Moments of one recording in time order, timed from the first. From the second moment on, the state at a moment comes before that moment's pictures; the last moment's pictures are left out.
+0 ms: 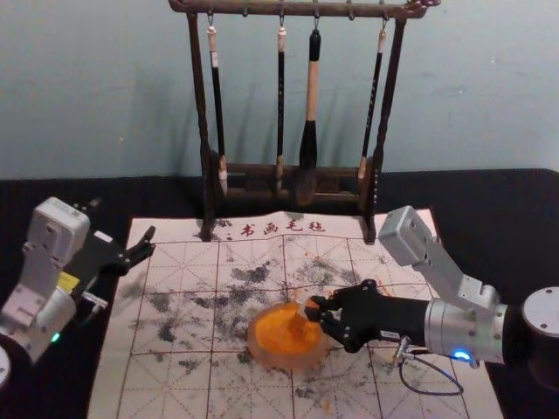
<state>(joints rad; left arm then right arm) -0.20 0.60 0.45 -1.41 -0.25 -0.12 0.03 0.36 0.55 -0.63 -1.46 0.37 0.19 0.63</state>
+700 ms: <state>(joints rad) -0.20 0.60 0.45 -1.41 -0.25 -0.12 0.03 0.35 0.56 -0.59 -1.48 0.38 0.20 0.62</state>
